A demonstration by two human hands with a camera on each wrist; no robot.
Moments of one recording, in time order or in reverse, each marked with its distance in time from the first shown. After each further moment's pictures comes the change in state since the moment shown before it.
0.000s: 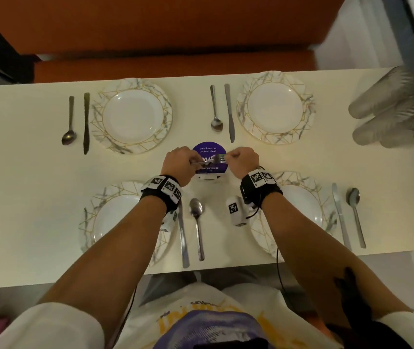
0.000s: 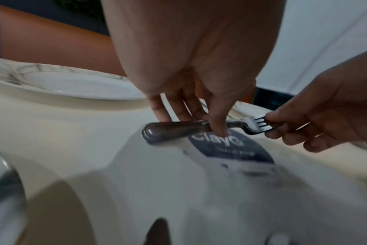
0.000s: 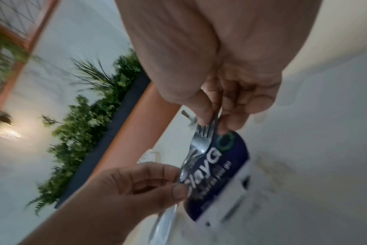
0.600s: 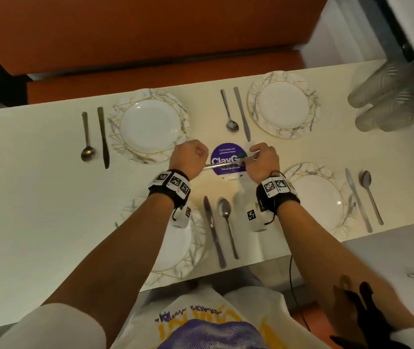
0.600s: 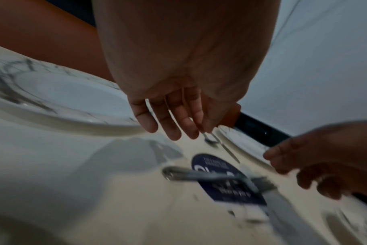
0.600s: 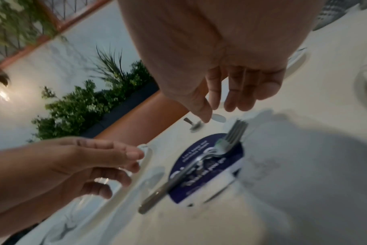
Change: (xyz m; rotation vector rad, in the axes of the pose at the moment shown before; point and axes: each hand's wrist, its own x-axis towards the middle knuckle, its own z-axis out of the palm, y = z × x) left_hand 0.004 -0.027 -0.054 -0.224 0.036 0.002; right_hand -0.032 -0.016 0.019 0.005 0.244 0.063
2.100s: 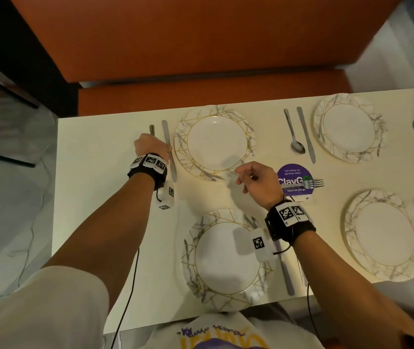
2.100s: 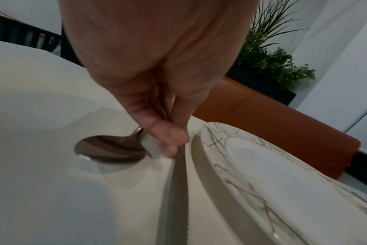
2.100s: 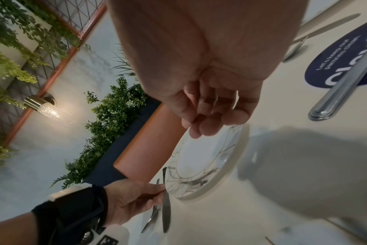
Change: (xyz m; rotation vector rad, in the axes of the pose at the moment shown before) left_hand 0.111 -0.209 -0.198 -0.090 0.161 -0.598; right_hand -0.069 -0.158 0.113 0.317 -0.221 -0.206
